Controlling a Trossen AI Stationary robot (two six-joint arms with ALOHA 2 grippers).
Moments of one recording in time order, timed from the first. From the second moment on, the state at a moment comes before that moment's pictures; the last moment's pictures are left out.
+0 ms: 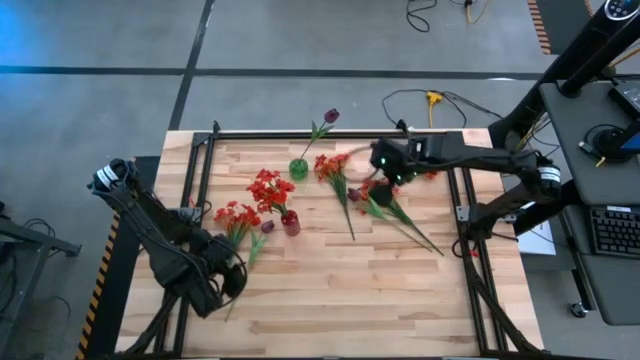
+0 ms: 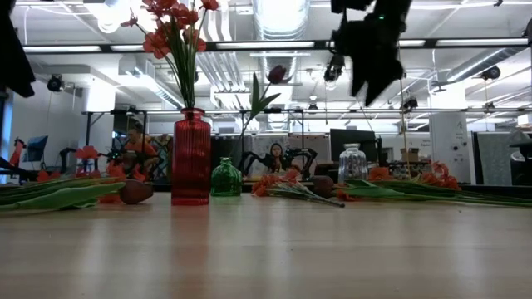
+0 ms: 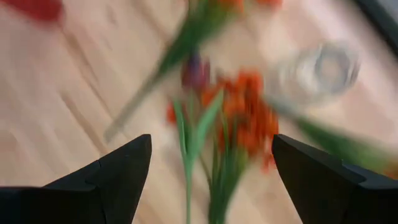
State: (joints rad) left arm -0.90 1.37 1.01 -1.22 -0.58 -1.65; right arm -0.25 1.44 1.30 -1.08 0.07 0.37
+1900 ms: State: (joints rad) left arm -0.90 1.37 1.02 -1.21 -0.64 -1.61; right arm -0.23 1.44 0.69 -0.67 0.08 0.48
